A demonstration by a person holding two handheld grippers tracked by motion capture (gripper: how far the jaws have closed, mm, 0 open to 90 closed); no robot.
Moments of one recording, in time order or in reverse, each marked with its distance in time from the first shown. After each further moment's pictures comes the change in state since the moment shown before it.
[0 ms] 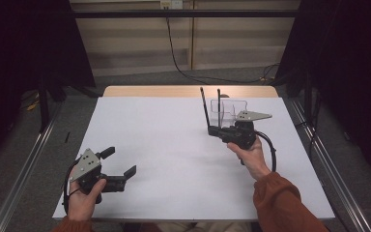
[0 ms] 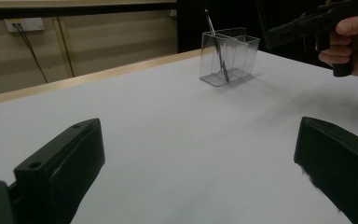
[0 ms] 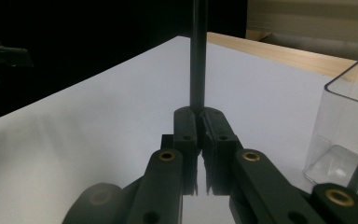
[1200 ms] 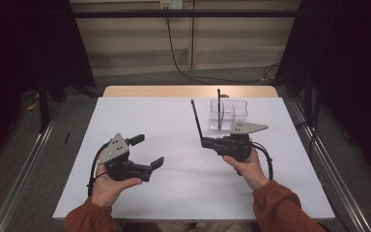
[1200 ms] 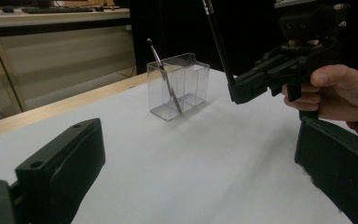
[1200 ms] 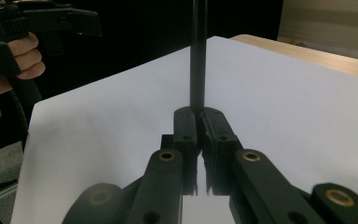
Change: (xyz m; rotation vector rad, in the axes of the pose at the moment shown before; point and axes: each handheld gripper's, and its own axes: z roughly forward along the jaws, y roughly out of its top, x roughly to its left) left arm -0.029 0.041 0.055 -0.034 -0.164 0.035; right arm 0.035 -0.012 -0.002 -0.010 0.099 -0.065
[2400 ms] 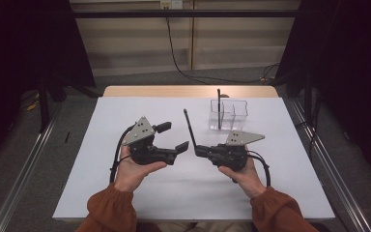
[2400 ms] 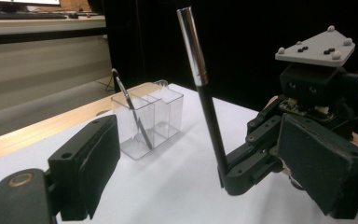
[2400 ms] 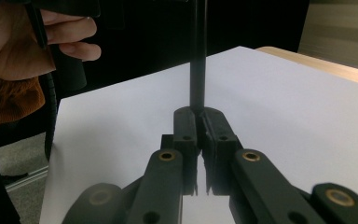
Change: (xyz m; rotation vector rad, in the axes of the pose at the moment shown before) left arm -0.019 0.043 0.052 -0.032 -0.080 -0.018; right arm 0.028 -0.007 0.003 -0.040 0.061 -0.062
